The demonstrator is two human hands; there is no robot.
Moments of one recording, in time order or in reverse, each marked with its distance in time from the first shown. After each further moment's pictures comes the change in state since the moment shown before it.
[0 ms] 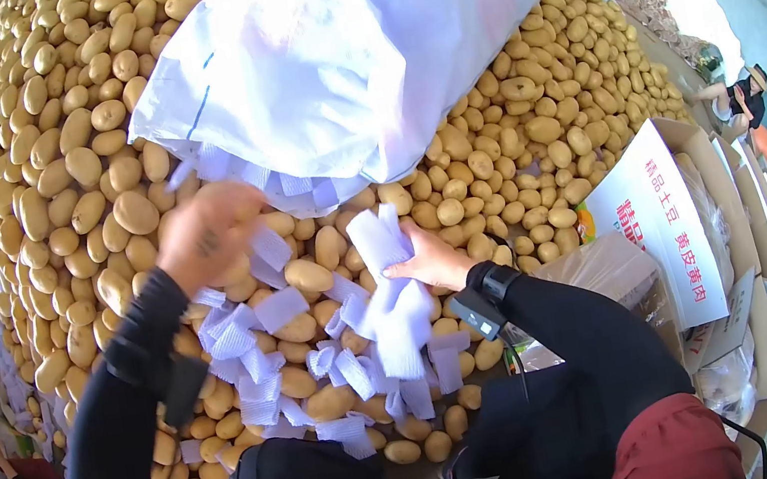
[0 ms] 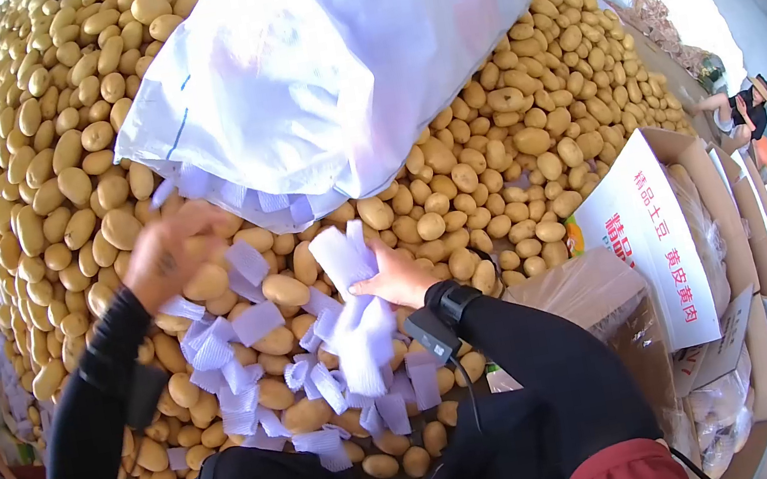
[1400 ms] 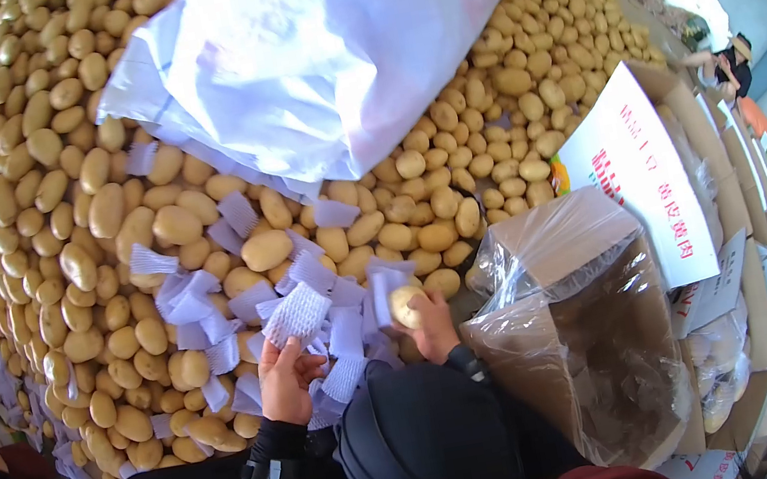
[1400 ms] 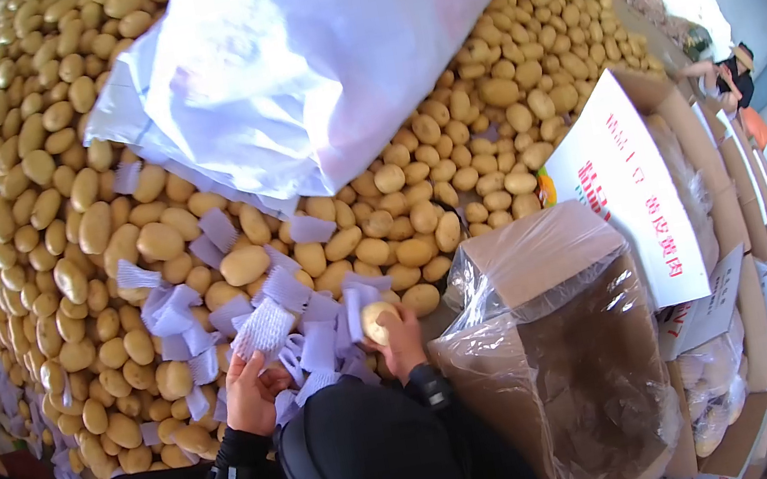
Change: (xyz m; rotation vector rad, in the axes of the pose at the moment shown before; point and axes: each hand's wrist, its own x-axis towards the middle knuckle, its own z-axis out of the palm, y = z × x) left_hand -0.195 0.118 0.203 -1.594 0.348 -1.100; right_hand -0.159 0.131 0.098 0.815 0.675 0.468
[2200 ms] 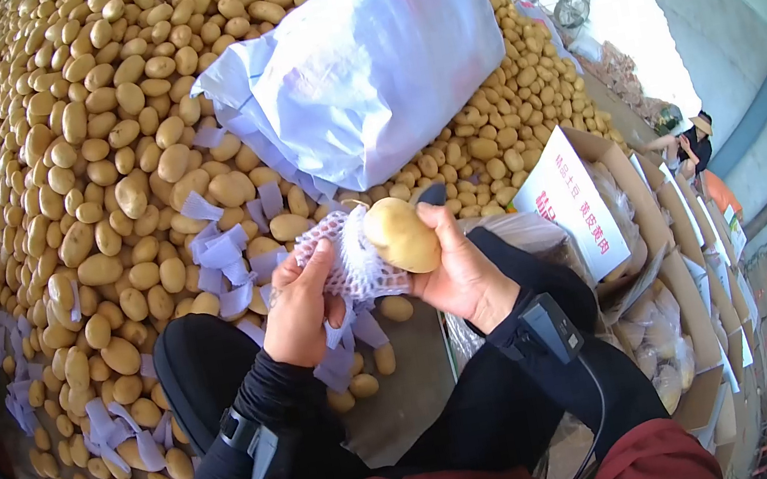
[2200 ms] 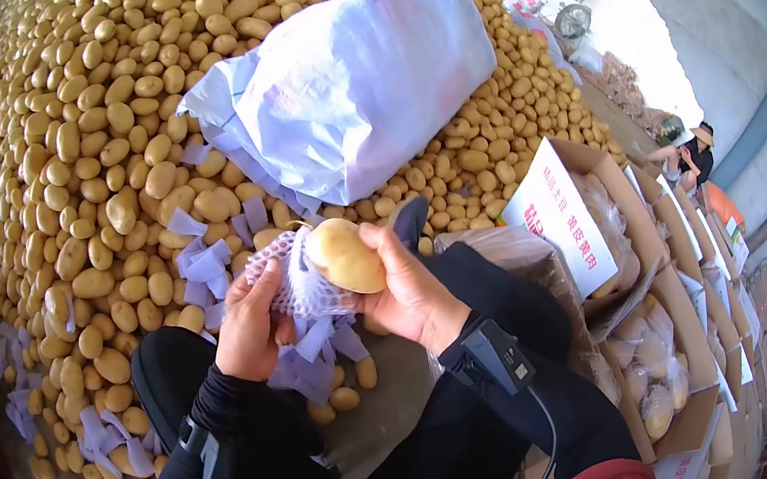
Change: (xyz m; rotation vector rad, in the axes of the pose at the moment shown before) left_hand -0.198 0.112 0.047 0.033 -0.502 0.288; right_hand -0.296 -0.228 0.070 0.065 -0.758 0.058
